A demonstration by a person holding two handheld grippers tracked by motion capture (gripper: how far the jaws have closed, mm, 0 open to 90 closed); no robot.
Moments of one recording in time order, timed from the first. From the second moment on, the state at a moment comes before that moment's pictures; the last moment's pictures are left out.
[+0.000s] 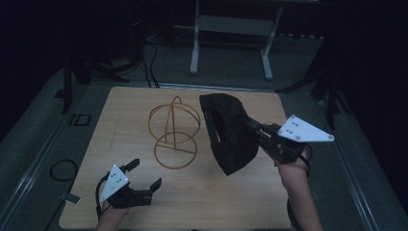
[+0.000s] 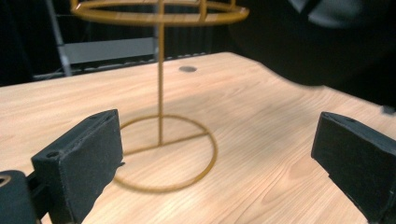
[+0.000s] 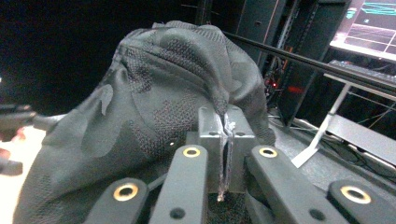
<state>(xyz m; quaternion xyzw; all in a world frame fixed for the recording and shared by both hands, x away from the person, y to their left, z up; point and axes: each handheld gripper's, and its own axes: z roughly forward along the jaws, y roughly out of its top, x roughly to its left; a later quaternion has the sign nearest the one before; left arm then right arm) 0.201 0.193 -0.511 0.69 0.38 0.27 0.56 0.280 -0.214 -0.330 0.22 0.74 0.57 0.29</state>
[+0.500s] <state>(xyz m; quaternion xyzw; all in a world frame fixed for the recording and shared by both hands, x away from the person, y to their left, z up) 0.195 0.209 -0.525 0.67 0.41 0.30 0.55 0.318 -0.149 -0.325 0.20 0.76 0.55 0.27</state>
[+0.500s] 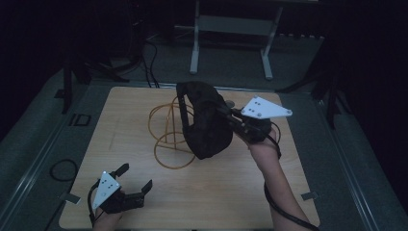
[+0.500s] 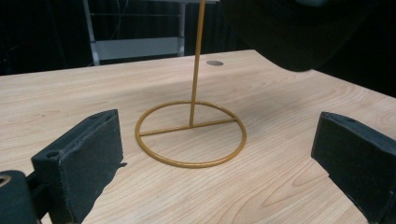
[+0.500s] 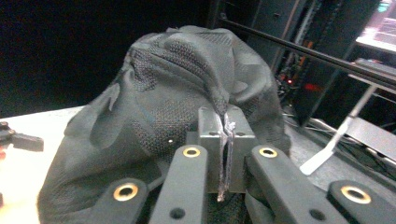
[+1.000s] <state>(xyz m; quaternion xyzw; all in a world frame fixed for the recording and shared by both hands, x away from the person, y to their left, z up) 0.196 0.212 -0.533 0.67 0.41 0.29 0.55 0.342 -0.096 -0.336 0.18 0.79 0.54 0.22</state>
